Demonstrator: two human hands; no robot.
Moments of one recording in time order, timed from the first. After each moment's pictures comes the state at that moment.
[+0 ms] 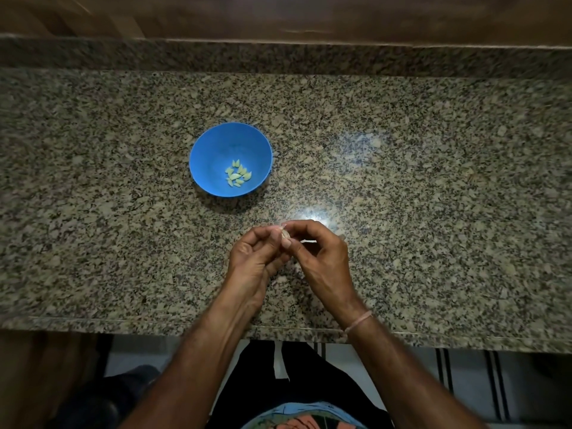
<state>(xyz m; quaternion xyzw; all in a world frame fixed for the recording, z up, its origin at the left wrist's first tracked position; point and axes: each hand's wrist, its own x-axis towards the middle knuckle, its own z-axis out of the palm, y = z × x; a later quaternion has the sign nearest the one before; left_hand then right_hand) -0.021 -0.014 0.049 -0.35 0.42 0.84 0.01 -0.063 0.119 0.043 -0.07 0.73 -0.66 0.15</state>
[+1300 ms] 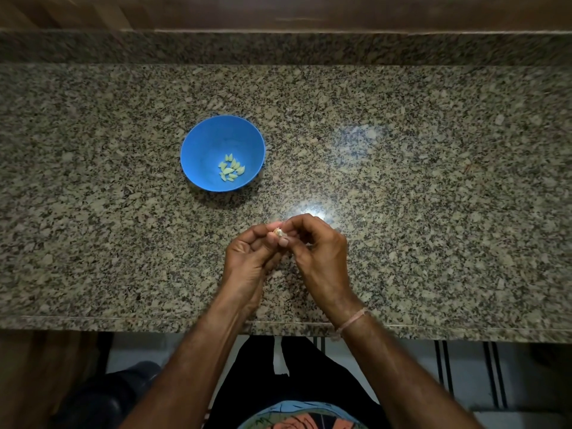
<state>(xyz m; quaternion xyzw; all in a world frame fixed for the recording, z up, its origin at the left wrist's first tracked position) -0.014 -0.003 0.051 -0.32 0.41 0.85 -0.01 -0.057 0.118 0.060 -0.09 0.80 -0.59 0.08</state>
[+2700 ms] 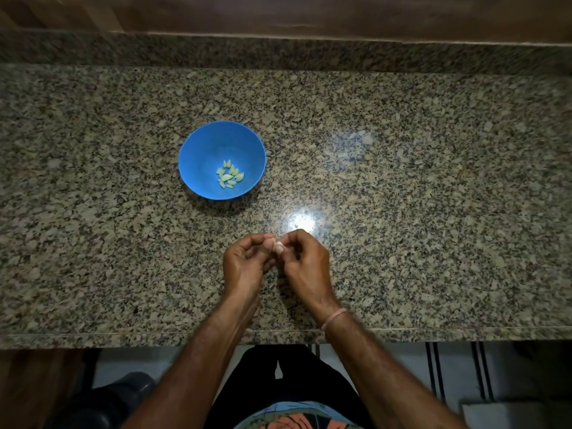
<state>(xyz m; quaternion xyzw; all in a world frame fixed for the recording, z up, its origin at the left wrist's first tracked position) -0.021 -0.019 0.007 -0.42 0.53 0.74 0.00 -0.053 0.093 0.014 0.02 0.83 -0.54 0.16</state>
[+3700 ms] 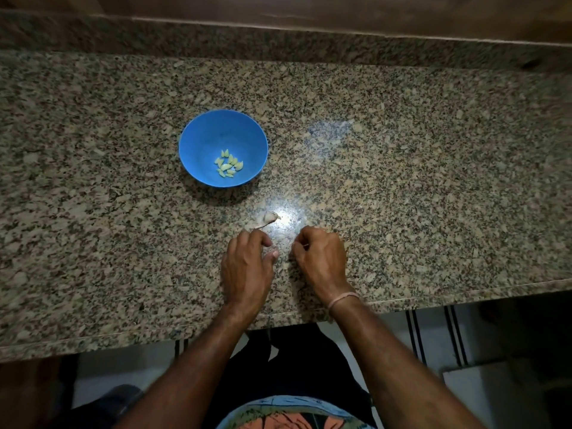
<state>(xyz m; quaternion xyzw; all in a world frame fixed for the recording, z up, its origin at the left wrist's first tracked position) 0.017 -0.043 -0.008 -0.17 0.93 0.33 0.00 -0.036 0.095 0.012 -0.02 0.96 -0.26 0.11</state>
